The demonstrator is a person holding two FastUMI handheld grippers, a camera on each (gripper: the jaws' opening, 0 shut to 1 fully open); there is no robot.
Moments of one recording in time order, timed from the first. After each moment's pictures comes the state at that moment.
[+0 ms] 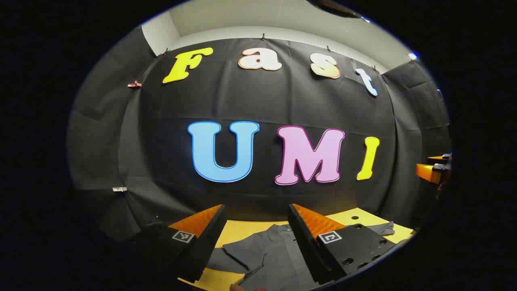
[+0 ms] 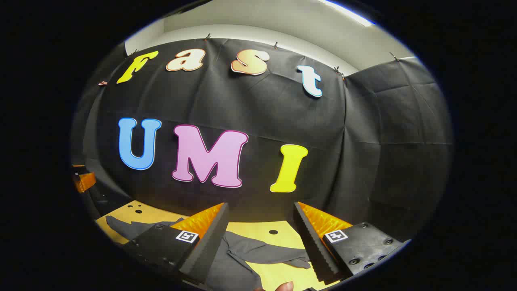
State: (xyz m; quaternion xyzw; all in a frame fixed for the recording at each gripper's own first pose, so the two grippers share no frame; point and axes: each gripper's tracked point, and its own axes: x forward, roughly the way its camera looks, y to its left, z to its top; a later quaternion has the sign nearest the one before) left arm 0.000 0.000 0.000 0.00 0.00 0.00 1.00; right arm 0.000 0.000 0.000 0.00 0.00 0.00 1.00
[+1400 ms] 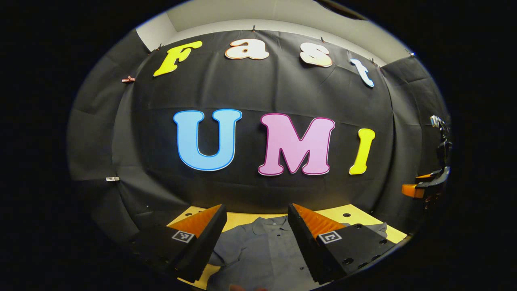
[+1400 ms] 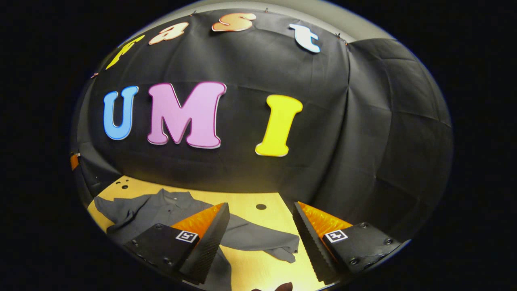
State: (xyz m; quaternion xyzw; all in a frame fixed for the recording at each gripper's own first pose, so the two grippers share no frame) left arm 0.017 -0.084 -0.031 -0.01 0.04 0.01 1.00; right arm 0.102 -0.094 -0.136 0.00 0.15 0.02 0.99
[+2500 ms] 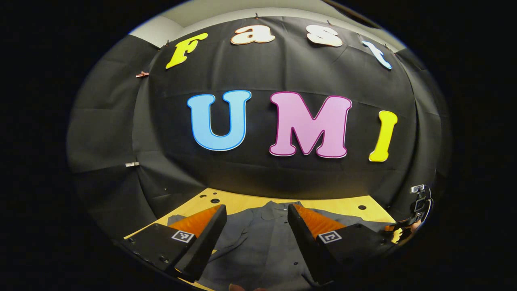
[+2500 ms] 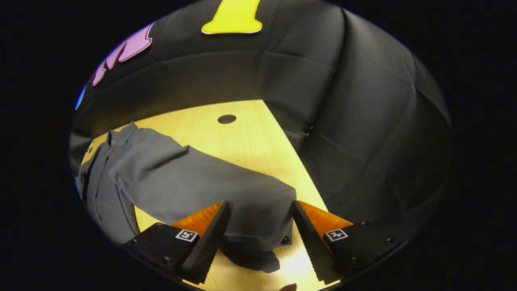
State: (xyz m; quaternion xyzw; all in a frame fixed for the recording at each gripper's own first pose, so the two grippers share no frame) left arm 0.018 -0.112 -0.071 -0.01 0.10 0.12 0.99; right arm 0.195 -0.177 -0.474 0.03 0.41 0.01 0.91
